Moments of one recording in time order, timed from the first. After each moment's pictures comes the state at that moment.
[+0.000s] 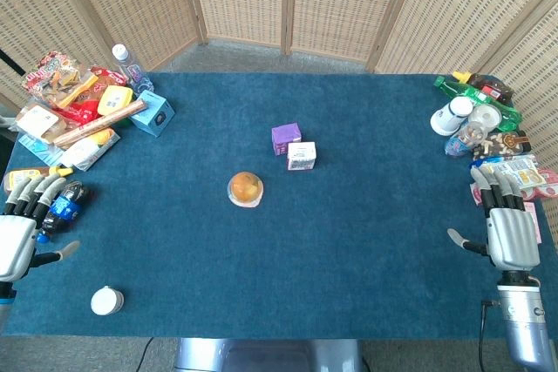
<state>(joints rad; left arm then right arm) -0.17 -1.14 -0.04 -1.53 1.58 1.53 -0.13 0.19 -1.21 0.18 -1.61 -1.38 1.45 -0.03</state>
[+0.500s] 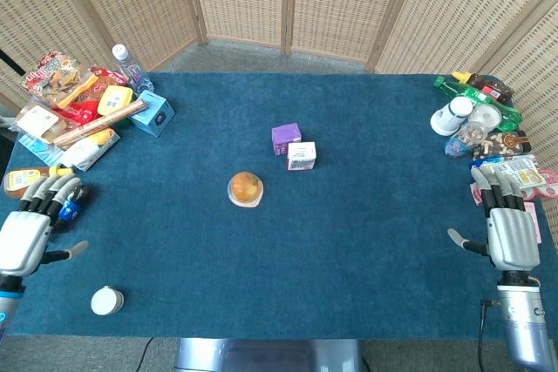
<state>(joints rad) -0.22 -1.13 -0.04 -1.55 1.58 1.43 -0.10 0.19 -1.21 0.18 -1.61 -1.38 1.45 -0.03</state>
